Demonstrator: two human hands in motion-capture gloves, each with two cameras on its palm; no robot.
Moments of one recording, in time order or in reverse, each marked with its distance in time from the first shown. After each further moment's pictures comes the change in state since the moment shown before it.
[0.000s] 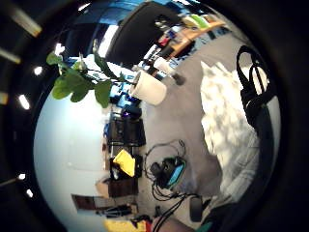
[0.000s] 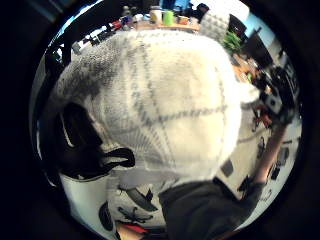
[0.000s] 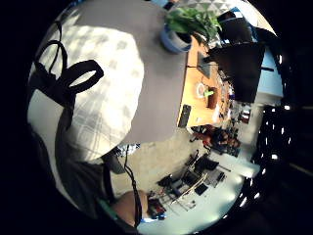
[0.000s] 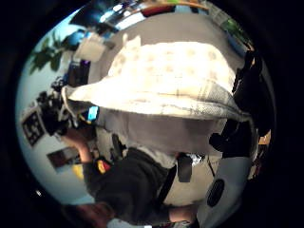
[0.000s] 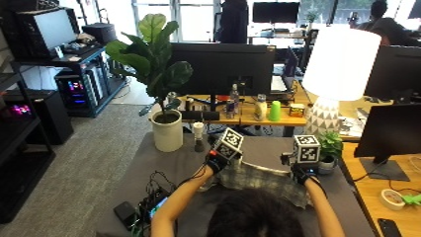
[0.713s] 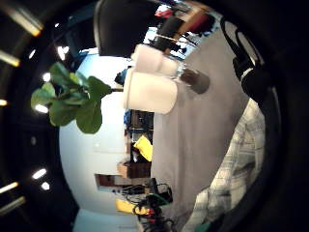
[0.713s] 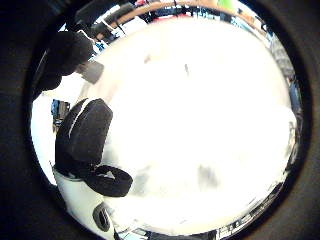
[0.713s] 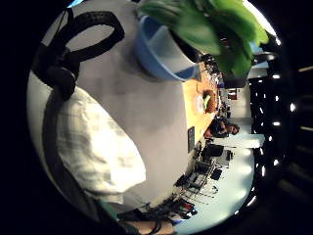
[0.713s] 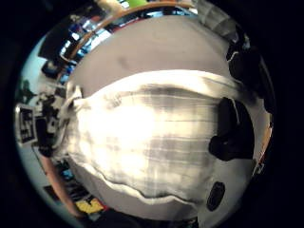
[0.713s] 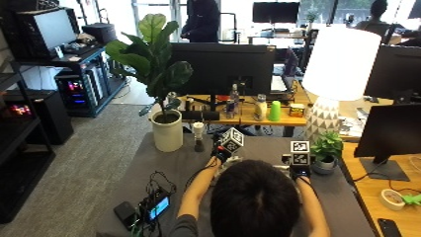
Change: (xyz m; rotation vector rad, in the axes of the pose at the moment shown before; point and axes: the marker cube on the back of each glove) left arm -0.027 -0.071 0.073 -0.120 -0.204 -0.319; right arm -0.022 -0.082 0.050 0.219 -0.001 0.166
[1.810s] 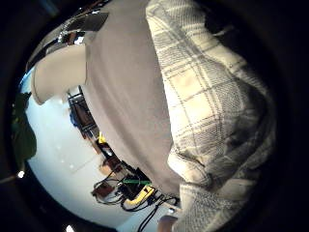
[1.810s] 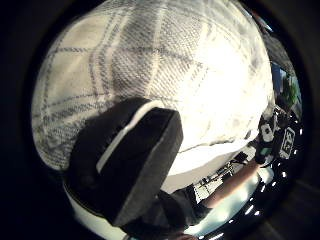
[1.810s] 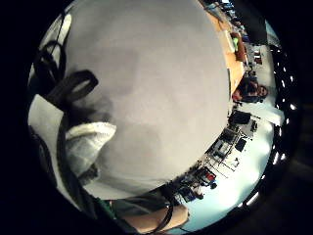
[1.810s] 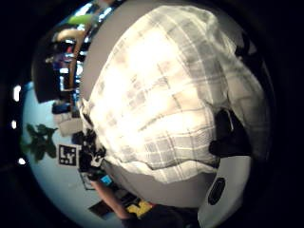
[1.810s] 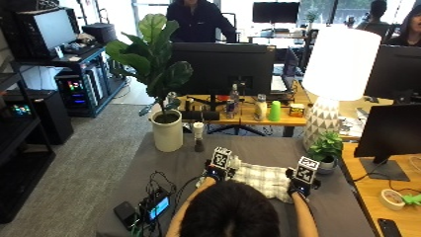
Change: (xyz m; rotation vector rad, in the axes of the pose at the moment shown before) left arm 0.058 0.110 0.054 -0.720 0.346 0.393; right arm 0.037 0.078 0.045 -0.287 -0.133 0.383
